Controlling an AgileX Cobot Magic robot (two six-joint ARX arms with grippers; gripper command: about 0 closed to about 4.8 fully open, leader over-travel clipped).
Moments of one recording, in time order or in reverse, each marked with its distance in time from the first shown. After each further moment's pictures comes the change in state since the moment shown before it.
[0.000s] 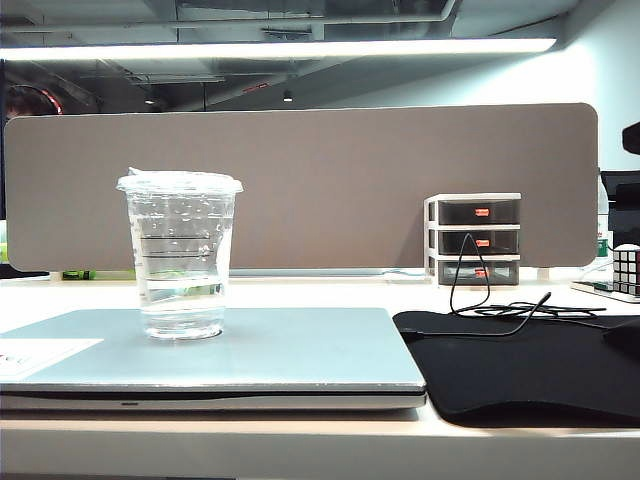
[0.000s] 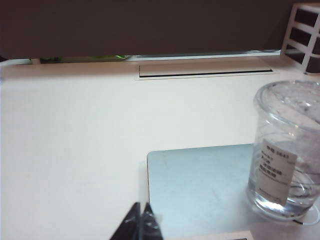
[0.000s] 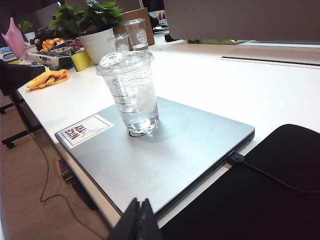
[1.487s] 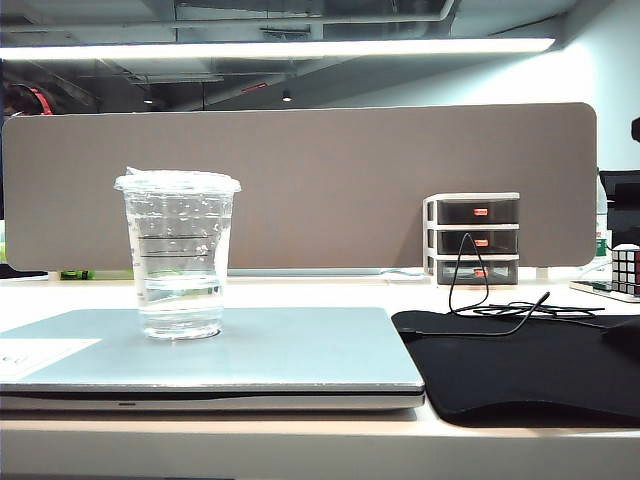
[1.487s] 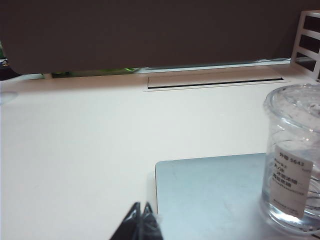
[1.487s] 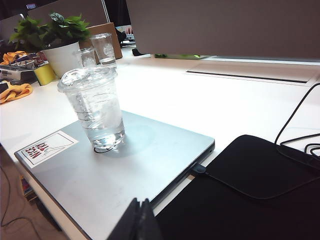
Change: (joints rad) left arm -0.040 0.000 -0.069 0.130 -0.077 0.034; right arm -0.001 0.000 0.000 0.043 0.127 0.002
